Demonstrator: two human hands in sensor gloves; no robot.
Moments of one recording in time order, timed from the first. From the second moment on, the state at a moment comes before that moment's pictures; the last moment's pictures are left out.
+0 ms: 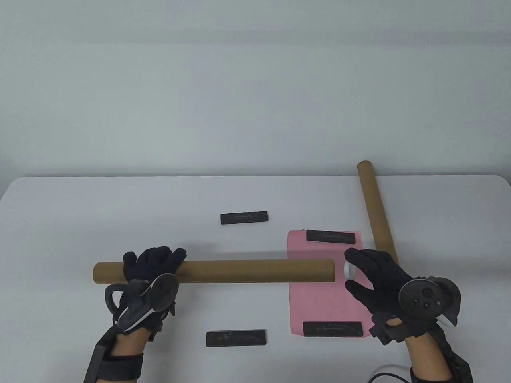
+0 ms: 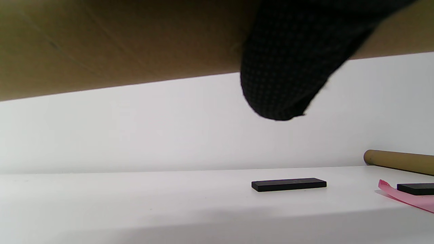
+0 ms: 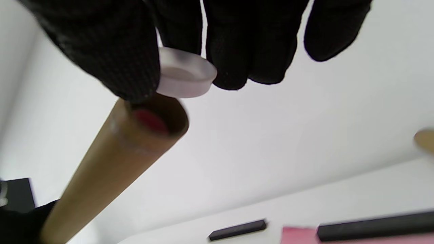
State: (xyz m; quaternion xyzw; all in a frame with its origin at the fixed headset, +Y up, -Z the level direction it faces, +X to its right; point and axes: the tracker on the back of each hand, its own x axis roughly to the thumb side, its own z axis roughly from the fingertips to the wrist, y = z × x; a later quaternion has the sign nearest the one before) left_hand -0.232 -0.663 -0.324 0.15 -0.06 0.00 0.99; right_hand 0.254 -0.636 -0.305 0.25 -0.17 0.91 0.29
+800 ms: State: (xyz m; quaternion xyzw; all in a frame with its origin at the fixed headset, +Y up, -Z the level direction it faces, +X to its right) left_hand -0.222 -0.663 -0.327 0.11 -0.06 0.03 0.99; right_hand 0.222 -0.662 -0.282 0.25 -0.23 0.91 0.24
